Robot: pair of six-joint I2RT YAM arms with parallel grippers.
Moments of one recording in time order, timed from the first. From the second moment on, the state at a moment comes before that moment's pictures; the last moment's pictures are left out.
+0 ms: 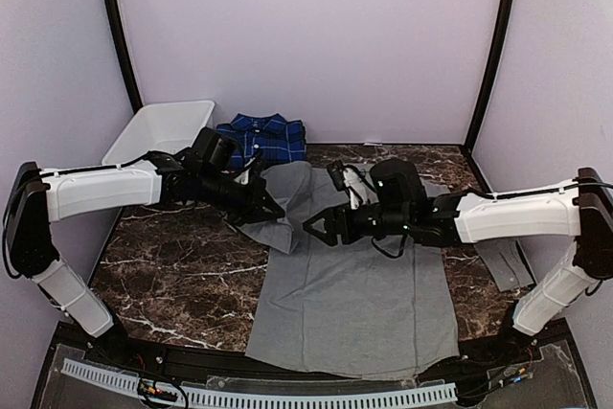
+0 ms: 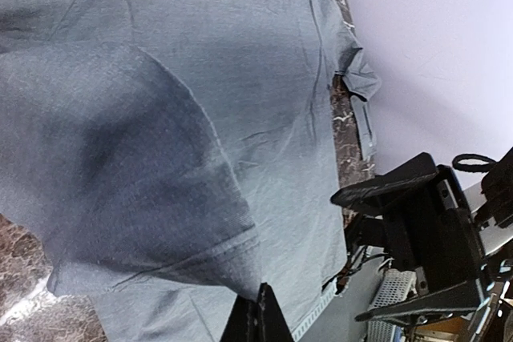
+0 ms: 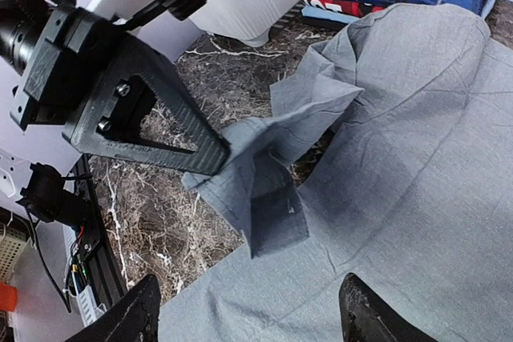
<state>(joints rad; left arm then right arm) -0.69 1.56 1.13 -0.35 0.48 -0.79 0.94 1.51 0.92 0.12 -0.20 0.45</state>
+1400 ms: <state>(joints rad) -0.65 1.45 1.05 -0.26 0.59 -0.82 0.89 1.72 1.16 0.02 -0.03 0.32</state>
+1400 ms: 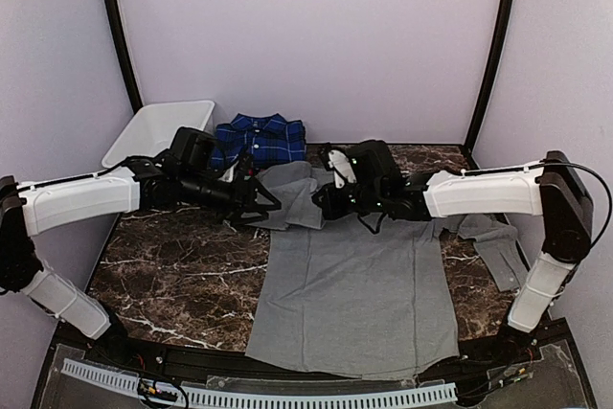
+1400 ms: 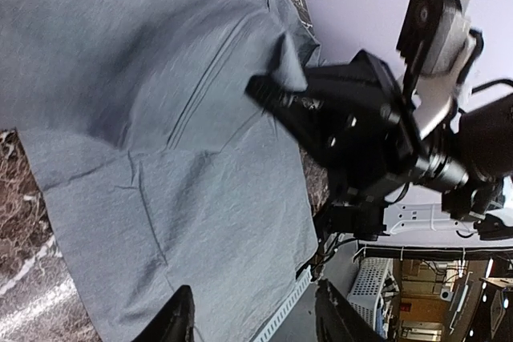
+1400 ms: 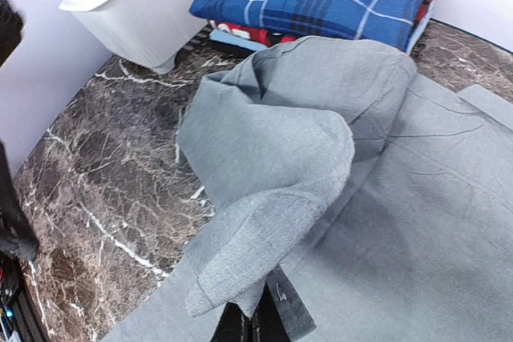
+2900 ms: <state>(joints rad) -1.41 1.52 0.84 -0.66 -0.13 -1.21 0.83 1.58 1.27 -0.20 -0.06 0.31</state>
